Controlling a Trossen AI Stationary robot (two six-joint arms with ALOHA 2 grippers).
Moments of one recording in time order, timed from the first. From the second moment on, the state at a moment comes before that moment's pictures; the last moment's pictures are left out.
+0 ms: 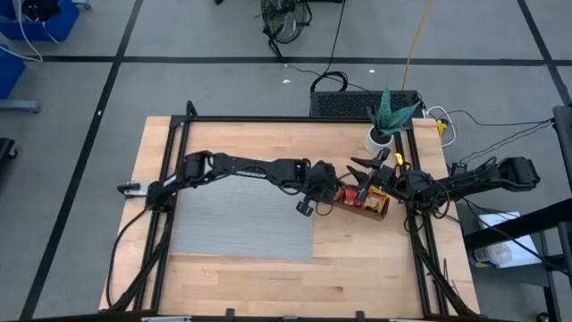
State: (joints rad) left arm 0.04 2.28 1.92 -0.60 -0.03 0.68; right arm 0.04 0.84 0.06 1.00 0.50 -0.27
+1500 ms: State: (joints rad) left arm 0.18 1.29 0.99 -0.18 0.55 0.36; right arm 0.20 0.44 0.06 0.49 0.50 -0.08
